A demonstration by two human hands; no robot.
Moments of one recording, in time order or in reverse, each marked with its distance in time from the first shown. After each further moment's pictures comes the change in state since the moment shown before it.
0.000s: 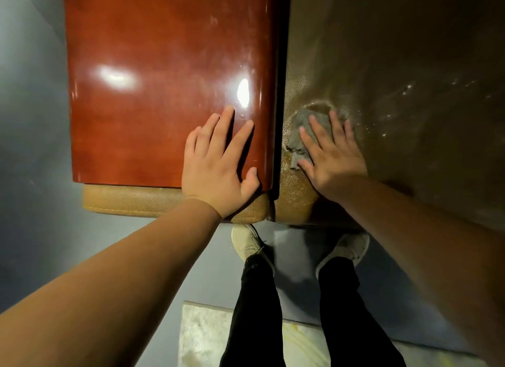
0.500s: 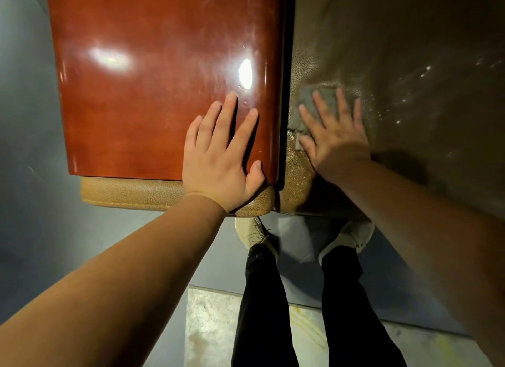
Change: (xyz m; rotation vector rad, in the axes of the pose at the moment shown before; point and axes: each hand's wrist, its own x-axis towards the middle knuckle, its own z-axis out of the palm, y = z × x) left_hand 0.002 0.004 0.002 0.028 0.028 0.016; right_hand 0.022 -0.002 0.005 0.049 0.081 0.065
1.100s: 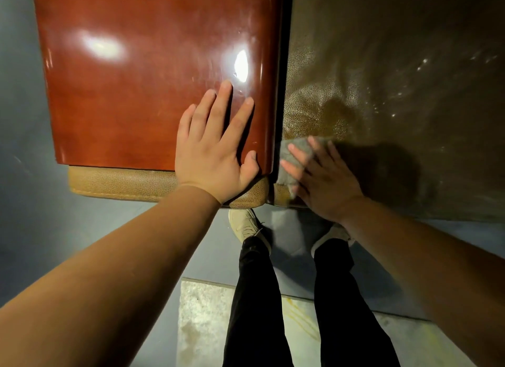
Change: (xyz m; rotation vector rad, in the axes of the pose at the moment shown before) left_hand -0.003 -0.003 0.000 0.008 0.020 0.001; right_hand -0.082 -0.013 0.016 0.039 -0.096 -0.323
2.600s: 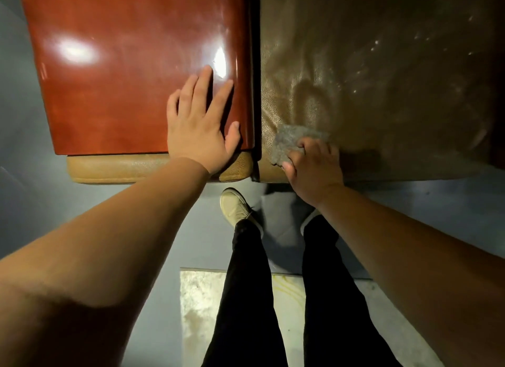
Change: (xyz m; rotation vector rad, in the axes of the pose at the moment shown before) left_hand 0.006 0.002 -0.018 -0.005 -0.085 -0.026; right_hand -0.026 -0.042 -0.056 0.088 -0.094 0.491
